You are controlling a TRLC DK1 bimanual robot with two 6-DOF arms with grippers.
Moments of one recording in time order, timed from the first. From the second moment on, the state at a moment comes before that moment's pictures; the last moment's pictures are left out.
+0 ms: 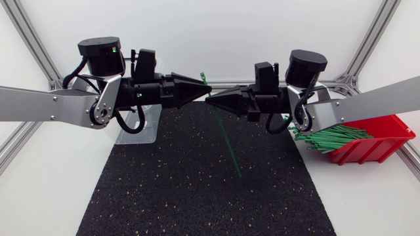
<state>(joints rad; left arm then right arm) -0.35 1.72 0.99 0.58 1.00 -0.18 0.31 1.83 0.94 0.82 -1.18 0.21</state>
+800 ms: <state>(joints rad) -0.37 1.72 1.00 0.59 1.00 -0.18 0.30 1.83 0.93 0.83 -1.17 0.22</state>
